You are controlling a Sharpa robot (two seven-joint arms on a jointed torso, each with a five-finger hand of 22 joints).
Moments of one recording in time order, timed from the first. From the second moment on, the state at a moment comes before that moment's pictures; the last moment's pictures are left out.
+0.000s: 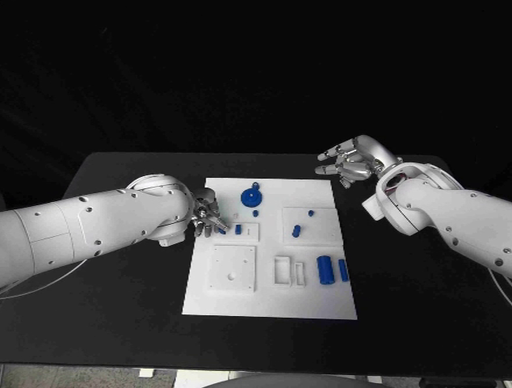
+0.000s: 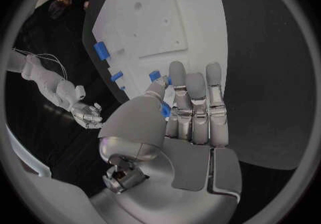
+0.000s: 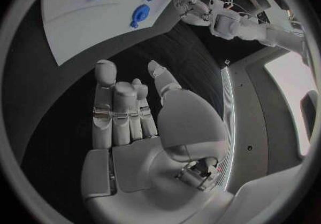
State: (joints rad) left arm 1.33 -0.64 -0.24 1.26 -1.07 0.04 -0.41; left_hand 1.21 0.13 0.04 -0.09 0.46 1.10 0.04 0.22 1.00 1.47 -0.06 0.54 0.39 1.24 -0.10 1.17 0.37 0.01 1.23 -0.12 0.24 1.31; right arm 1.08 -0.75 0.19 1.29 -1.09 -0.40 0.01; right_hand 1.22 -0.01 0.06 -0.24 0.39 1.05 0.10 0.07 0.06 1.20 0.00 0.98 1.03 1.42 -0.07 1.01 1.01 0.08 1.47 -0.09 0.34 1.31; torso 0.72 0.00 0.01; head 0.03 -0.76
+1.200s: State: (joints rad) left arm 1.31 -0.61 -0.24 1.23 -1.09 0.04 -0.43; left_hand 1.23 0.12 0.01 -0.04 0.44 1.10 0.05 0.22 0.97 1.46 -0.06 0.54 0.39 1.24 -0.10 1.17 0.37 0.01 1.23 -0.12 0.23 1.31; right arm 1.08 -0.75 0.19 1.29 -1.09 -0.40 0.01; right_hand 1.22 -0.01 0.06 -0.24 0.39 1.05 0.10 0.07 0.06 1.20 0.00 0.98 1.03 1.42 -0.07 1.01 1.01 0.08 1.47 -0.09 0.34 1.31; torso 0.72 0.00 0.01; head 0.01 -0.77
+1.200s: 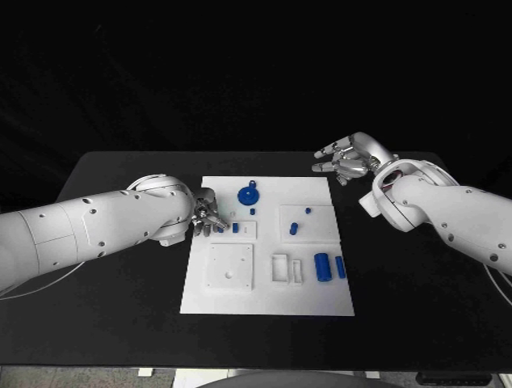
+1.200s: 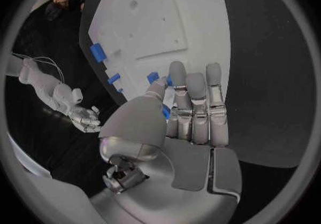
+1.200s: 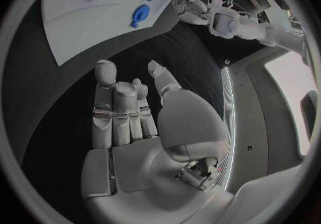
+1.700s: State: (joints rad) left arm 1.31 -0.62 -0.24 1.23 -1.09 0.02 -0.43; left_hand 1.20 0.05 -0.09 0.07 0.34 1.16 0.01 0.12 0.73 1.47 -0.06 0.53 0.39 1.24 -0.10 1.16 0.36 0.02 1.24 -0.11 0.20 1.31; right arm 1.08 -0.75 0.19 1.29 -1.09 -0.40 0.01; right_hand 1.22 -0.01 0.06 -0.24 0.39 1.05 0.10 0.07 0.06 1.20 0.00 0.98 1.03 1.42 -0.07 1.01 1.01 0.08 1.47 -0.09 0.34 1.31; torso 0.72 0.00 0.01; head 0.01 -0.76
